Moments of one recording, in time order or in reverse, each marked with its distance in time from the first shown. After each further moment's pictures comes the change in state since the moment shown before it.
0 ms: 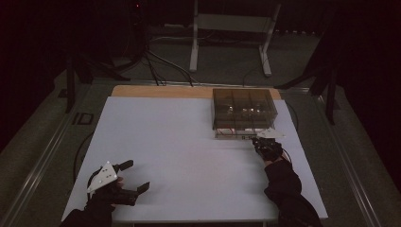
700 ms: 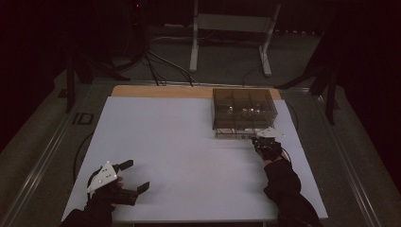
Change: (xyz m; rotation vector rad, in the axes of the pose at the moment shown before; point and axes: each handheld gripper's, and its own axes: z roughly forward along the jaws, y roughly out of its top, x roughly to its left) left arm 0.000 0.000 0.000 0.000 0.000 -0.002; right arm -0.001 0.002 0.003 -0.001 0.003 0.001
